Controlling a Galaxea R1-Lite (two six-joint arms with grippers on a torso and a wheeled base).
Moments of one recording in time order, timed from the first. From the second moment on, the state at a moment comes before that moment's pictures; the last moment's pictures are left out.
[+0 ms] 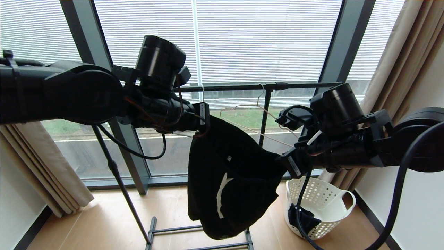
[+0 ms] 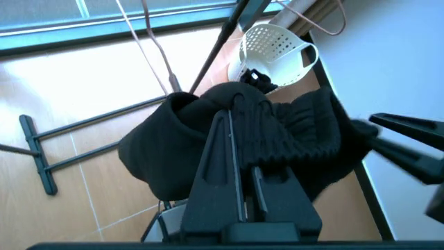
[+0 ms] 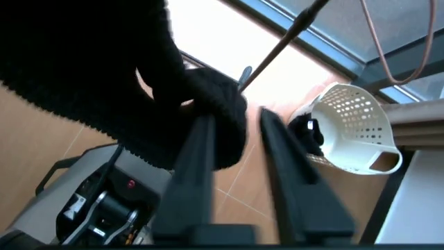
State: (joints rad) left arm -0.57 1.87 -1.59 0.31 0.03 -0.37; right arm 0.57 1.77 -1.20 0.20 -0.12 -0.05
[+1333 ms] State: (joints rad) left arm -0.62 1.92 -1.65 0.32 0.07 -0.36; right arm 0.63 1.66 -1.07 -0.17 0.21 0.21
